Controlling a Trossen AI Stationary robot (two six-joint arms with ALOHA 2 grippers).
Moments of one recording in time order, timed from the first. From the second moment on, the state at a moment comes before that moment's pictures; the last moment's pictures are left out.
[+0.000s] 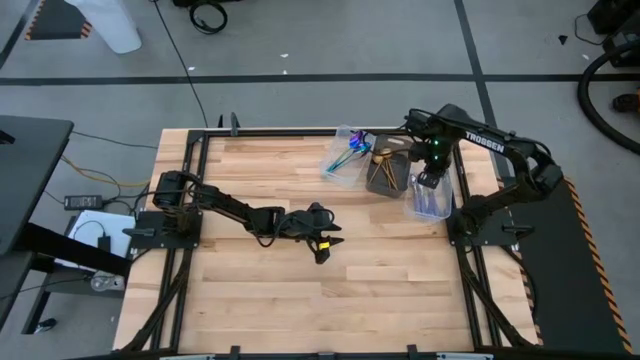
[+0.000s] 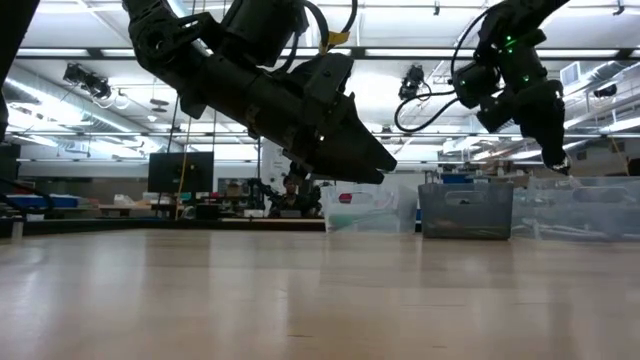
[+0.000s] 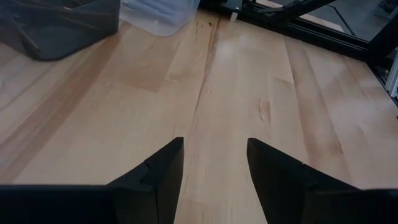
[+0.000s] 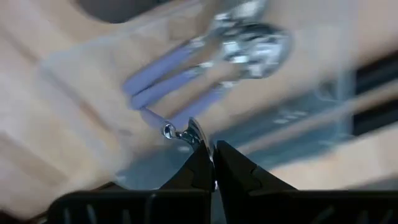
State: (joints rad) left arm -0.12 1.92 0.92 0.57 -0.15 -0.35; right arm -0.82 1.37 1.08 -1.47 -0.01 -0.24
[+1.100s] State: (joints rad) left arm -0.09 1.73 0.83 0.50 -0.19 -0.25; right arm -0.80 1.01 0.79 -0.99 -0.16 -0.18
